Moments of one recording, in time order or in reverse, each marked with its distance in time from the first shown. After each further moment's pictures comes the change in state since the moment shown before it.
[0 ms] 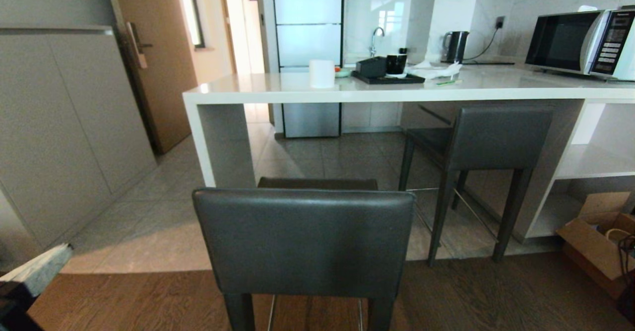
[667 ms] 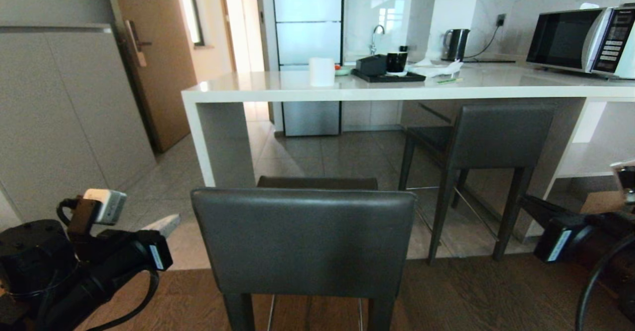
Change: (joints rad) left arm -0.079 0.917 0.074 -0.882 0.000 -0.013; right arm 0.425 0.666 -0.016 -0.572 -0.296 0.084
